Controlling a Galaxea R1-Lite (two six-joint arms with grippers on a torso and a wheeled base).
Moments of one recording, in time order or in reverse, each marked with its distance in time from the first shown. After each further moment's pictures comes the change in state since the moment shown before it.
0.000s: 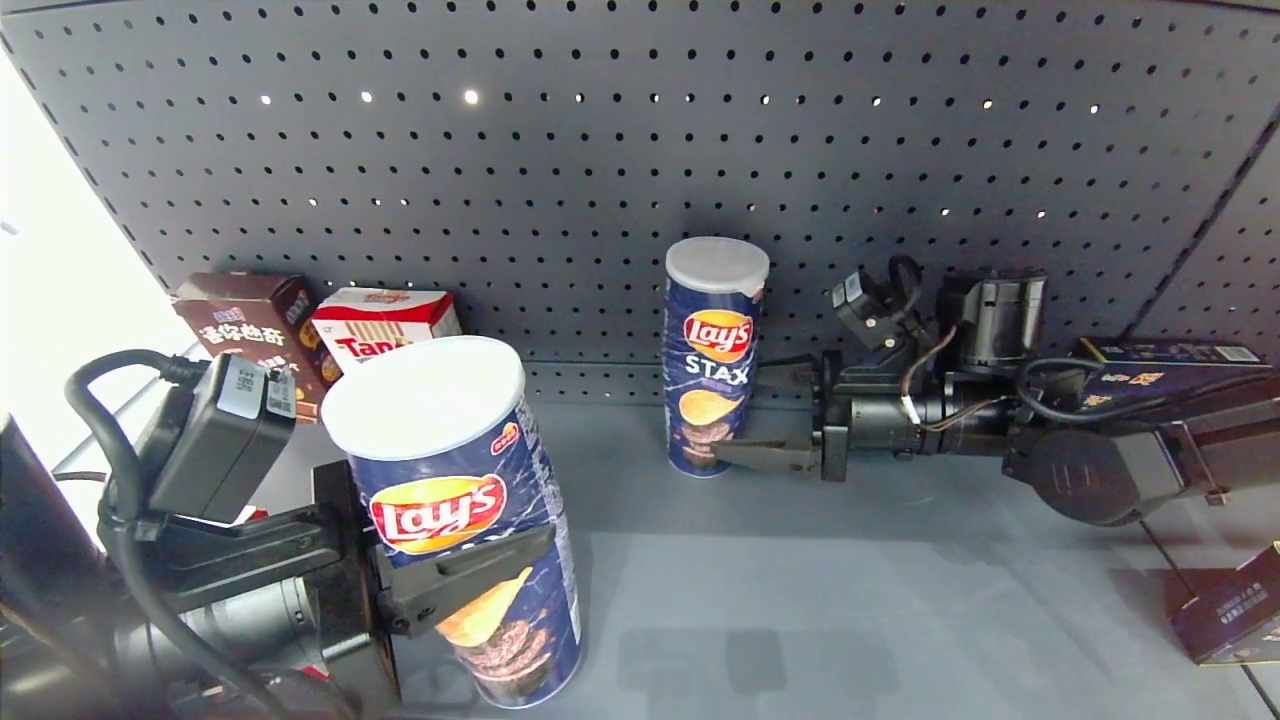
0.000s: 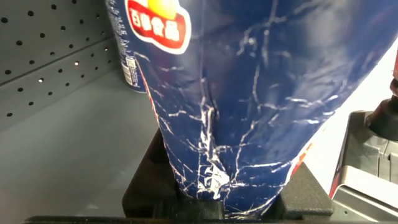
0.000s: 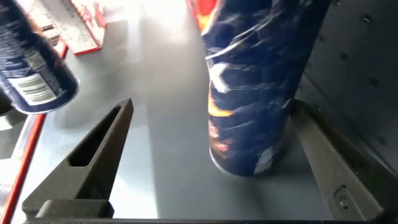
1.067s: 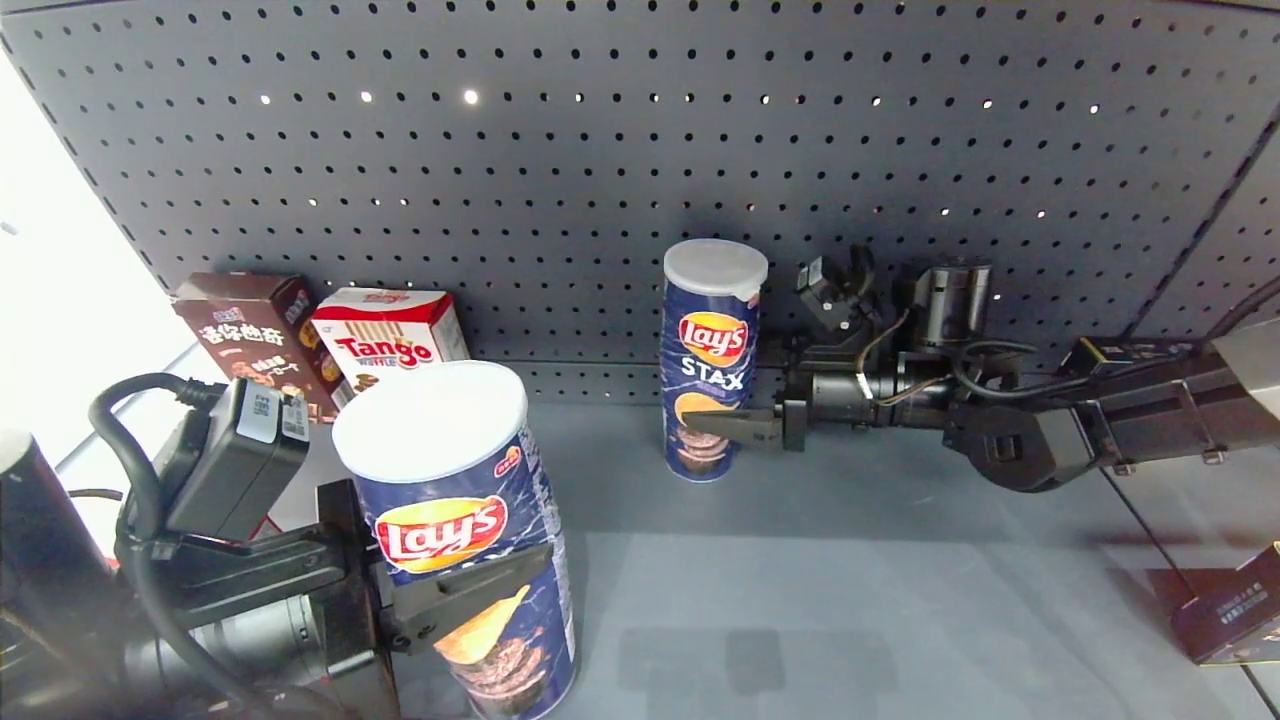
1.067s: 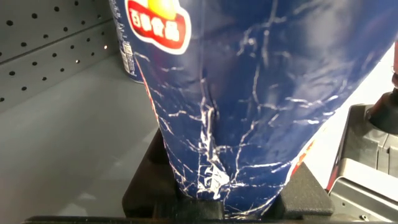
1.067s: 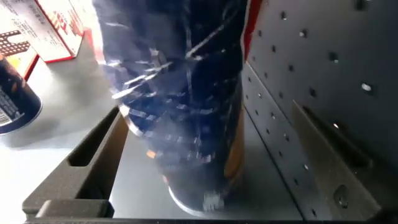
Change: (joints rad) left arm 0.007 0.005 0.030 -0.001 -0.001 0.000; right arm 0.009 0.124 -0.177 -0.007 -0.007 -0.009
